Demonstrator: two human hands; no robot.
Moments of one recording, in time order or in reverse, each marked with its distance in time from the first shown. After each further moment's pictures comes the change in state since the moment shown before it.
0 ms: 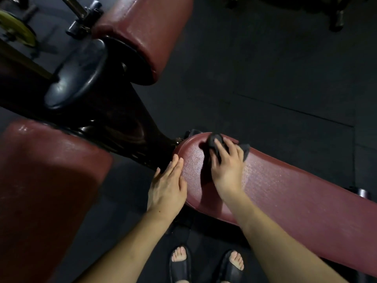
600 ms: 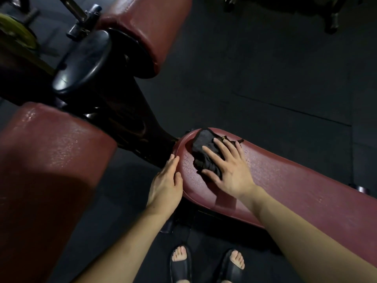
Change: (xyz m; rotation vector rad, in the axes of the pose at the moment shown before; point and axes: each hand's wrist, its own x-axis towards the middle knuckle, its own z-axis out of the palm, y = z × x) left_hand -0.012 -0.015 0.007 -0.214 0.018 -0.022; right_hand -0.010 0.040 -0.031 -0.285 -0.248 -0.557
